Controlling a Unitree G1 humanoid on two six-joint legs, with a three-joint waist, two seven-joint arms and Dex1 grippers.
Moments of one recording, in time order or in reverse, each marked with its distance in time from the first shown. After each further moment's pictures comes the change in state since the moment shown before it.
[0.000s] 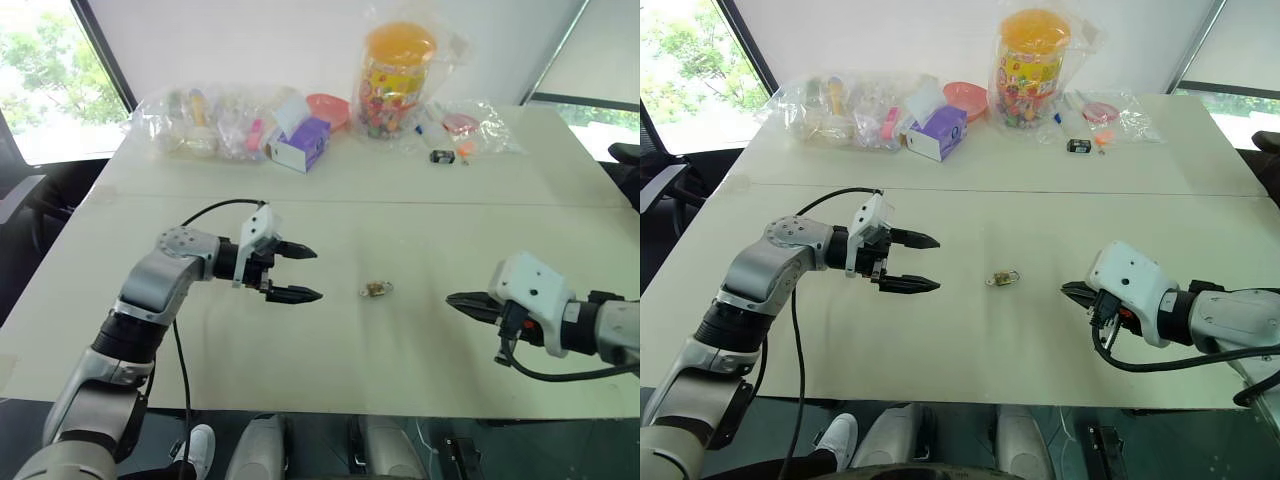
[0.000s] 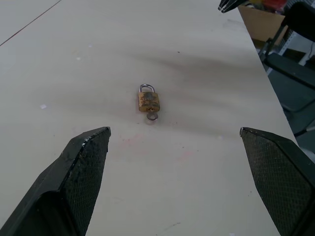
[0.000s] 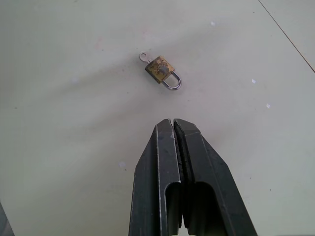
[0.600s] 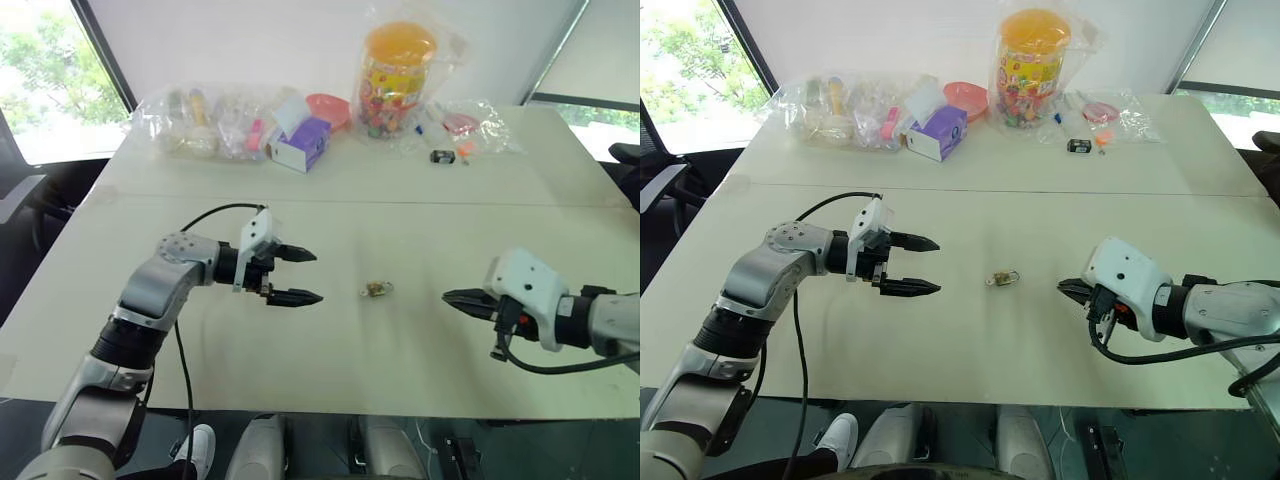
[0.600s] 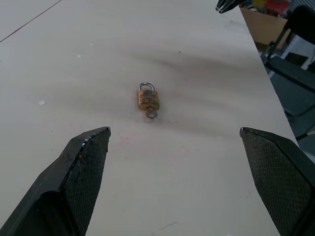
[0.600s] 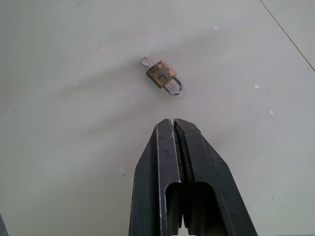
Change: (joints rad) left arm 0.028 0.000 0.003 -0.022 -0.015 0.006 0.026; right arm -0.040 -0.016 0.050 0.036 0.001 -0.018 -0.009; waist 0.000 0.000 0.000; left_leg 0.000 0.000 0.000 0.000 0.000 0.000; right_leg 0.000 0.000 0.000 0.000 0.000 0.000
